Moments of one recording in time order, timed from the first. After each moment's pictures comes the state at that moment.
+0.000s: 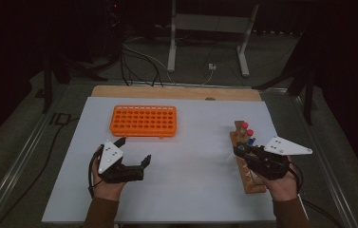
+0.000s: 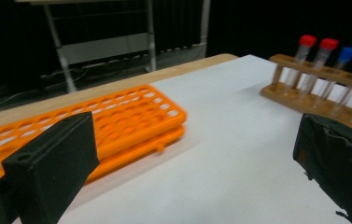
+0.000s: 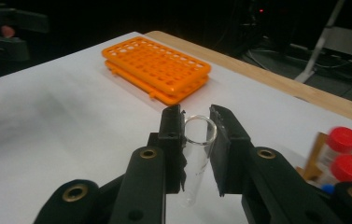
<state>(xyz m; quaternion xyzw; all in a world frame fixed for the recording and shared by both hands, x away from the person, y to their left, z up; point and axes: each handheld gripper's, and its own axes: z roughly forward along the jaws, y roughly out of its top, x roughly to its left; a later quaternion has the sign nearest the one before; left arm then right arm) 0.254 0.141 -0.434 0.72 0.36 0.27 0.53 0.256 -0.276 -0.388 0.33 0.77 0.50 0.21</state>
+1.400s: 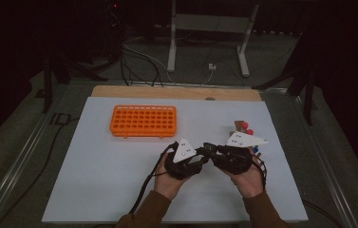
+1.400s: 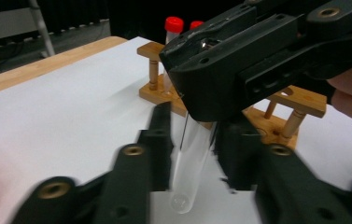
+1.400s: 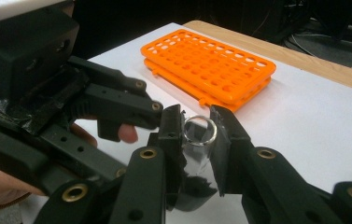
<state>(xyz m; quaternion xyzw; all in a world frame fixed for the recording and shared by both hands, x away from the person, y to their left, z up) 0.279 -0.006 -0.442 0.79 0.26 0.14 0.54 0.277 -0.200 -0.402 0.32 0.79 0.50 0.14</state>
